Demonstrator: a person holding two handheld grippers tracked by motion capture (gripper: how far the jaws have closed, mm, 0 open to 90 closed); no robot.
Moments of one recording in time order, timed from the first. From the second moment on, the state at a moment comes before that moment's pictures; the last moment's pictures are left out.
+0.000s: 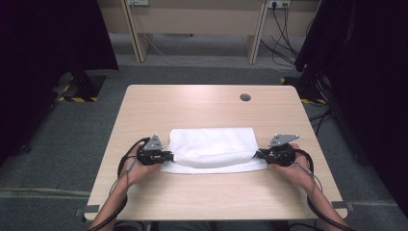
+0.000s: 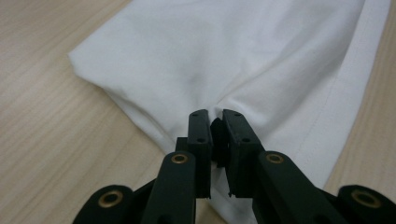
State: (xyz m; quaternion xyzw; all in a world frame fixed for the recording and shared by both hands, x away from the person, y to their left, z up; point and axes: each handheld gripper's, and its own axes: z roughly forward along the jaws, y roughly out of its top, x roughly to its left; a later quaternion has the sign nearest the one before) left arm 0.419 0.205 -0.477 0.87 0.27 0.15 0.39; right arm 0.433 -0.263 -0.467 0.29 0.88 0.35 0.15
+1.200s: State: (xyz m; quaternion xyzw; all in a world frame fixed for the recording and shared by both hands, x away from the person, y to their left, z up) left arm 0.411 0.189 -0.472 0.88 0.25 0.16 0.37; right arm 0.423 -0.252 -0.463 0.28 0.89 0.33 0.14
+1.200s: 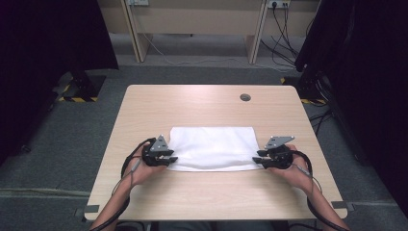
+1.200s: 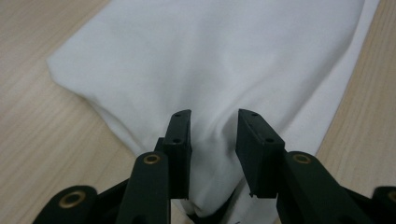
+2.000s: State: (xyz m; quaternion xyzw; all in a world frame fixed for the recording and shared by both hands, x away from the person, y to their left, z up) left arm 0.410 0.135 -0.474 0.88 0.23 0.13 0.39; right arm 0.418 -0.191 -0.462 0.25 0.90 0.32 0.12
